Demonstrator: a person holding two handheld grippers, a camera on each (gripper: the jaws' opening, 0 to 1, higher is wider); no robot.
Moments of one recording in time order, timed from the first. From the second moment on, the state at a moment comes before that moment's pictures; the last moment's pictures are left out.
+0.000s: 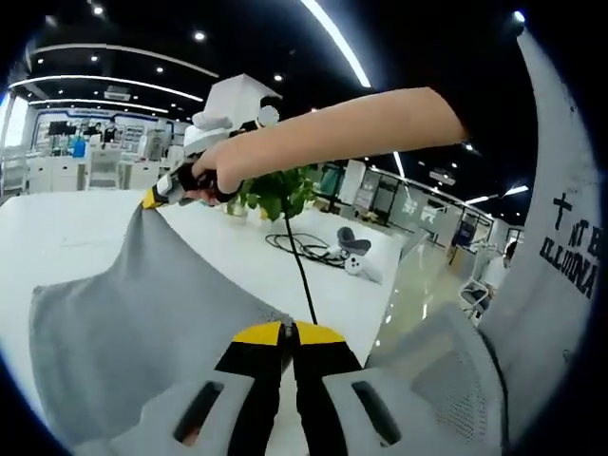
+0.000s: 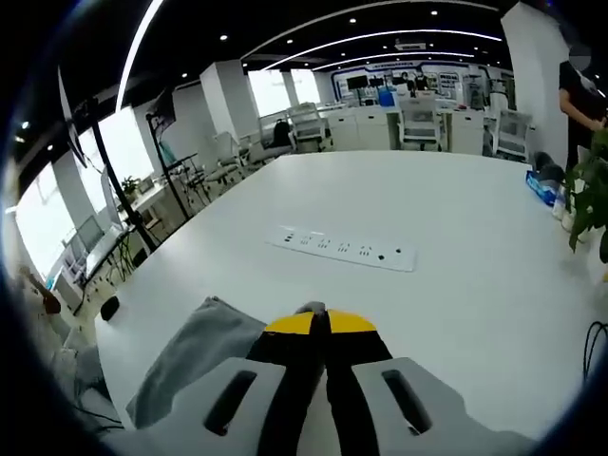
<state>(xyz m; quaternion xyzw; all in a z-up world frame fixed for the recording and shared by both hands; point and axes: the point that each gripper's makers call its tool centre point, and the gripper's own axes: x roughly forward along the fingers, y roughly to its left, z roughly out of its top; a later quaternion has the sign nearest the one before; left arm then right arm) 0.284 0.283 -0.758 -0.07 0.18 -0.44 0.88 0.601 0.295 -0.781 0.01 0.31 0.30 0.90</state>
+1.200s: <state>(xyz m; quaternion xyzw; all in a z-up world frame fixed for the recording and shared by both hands) 0.262 0.434 -0.784 -0.10 0.22 -0.27 0.93 0.583 0.422 -0.778 0.01 0.31 0.40 0.86</state>
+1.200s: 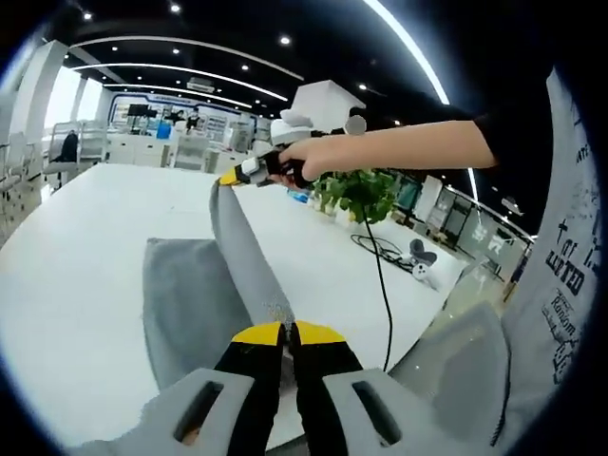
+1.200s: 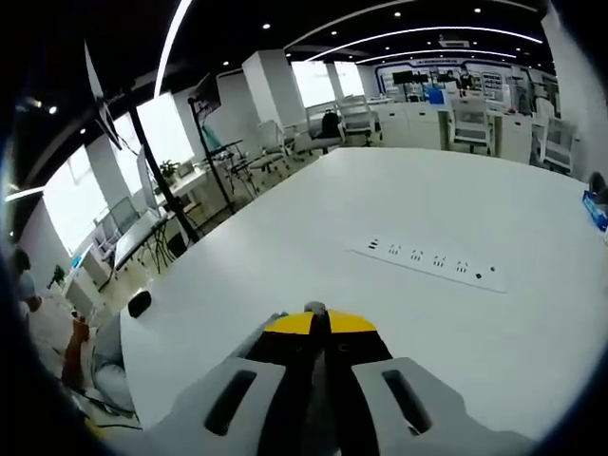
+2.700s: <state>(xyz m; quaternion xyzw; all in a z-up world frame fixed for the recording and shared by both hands) 0.251 0.512 -0.855 -0.16 0.29 -0.17 0.93 0.564 0.525 -0.866 -0.05 0.35 0.41 0.84</state>
